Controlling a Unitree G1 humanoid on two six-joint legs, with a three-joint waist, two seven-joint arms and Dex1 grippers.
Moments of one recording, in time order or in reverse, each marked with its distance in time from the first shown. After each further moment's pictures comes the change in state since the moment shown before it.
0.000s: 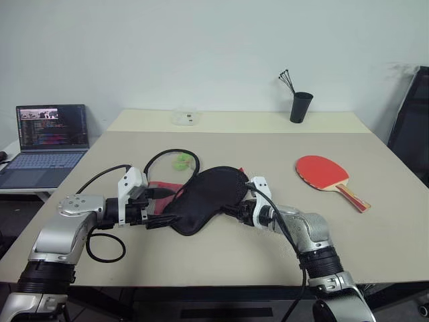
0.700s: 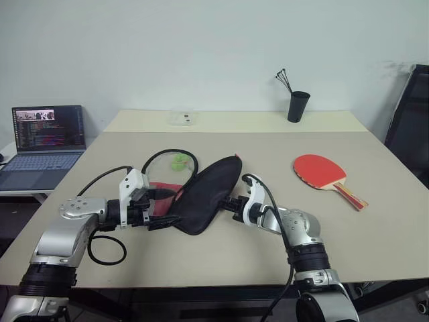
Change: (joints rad) left arm 0.022 -0.017 -0.001 -0.024 0.001 -0.019 0.023; right arm -0.052 0.078 -0.158 0.065 0.145 0.068 -0.192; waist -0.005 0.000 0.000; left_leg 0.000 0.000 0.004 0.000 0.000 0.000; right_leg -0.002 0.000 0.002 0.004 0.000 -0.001
